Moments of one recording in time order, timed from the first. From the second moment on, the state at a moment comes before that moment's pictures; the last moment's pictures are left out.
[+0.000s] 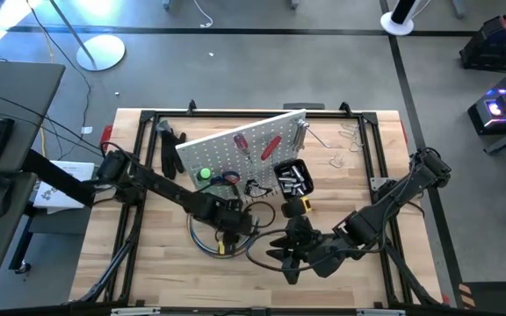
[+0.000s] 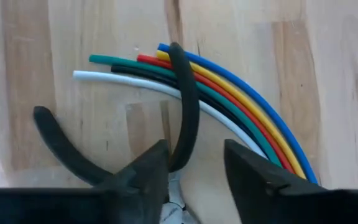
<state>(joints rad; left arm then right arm) -0.31 1.86 1.14 -0.42 -0.03 -0.18 0.65 1.66 1.49 -0.47 0.54 1.05</state>
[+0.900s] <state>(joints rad) -0.36 1.96 1.19 -0.51 -0.07 -0.17 0.64 1.66 1.49 -0.47 0.55 1.05</state>
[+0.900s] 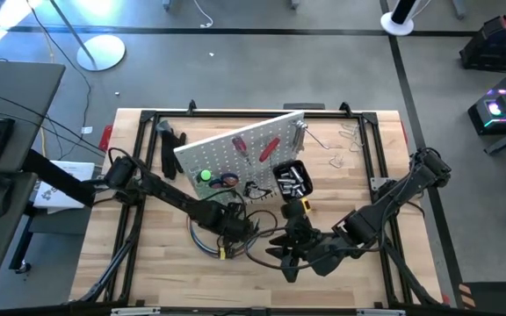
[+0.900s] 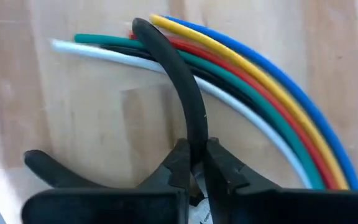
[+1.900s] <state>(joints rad) -0.41 1.81 1.19 -0.60 -0.04 -0.18 0.63 1.66 1.49 -0.47 0.55 1.00</state>
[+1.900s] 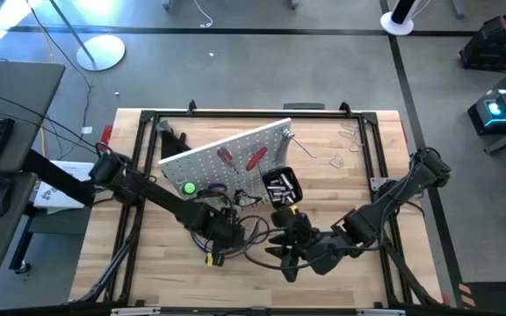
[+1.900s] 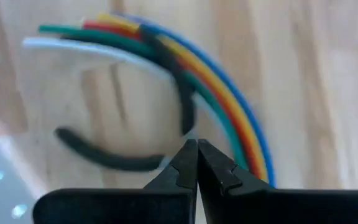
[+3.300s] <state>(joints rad) -0.84 1.59 1.17 -0.62 -0.41 -0.95 0.61 1.66 1.49 -0.50 0.50 0.91</state>
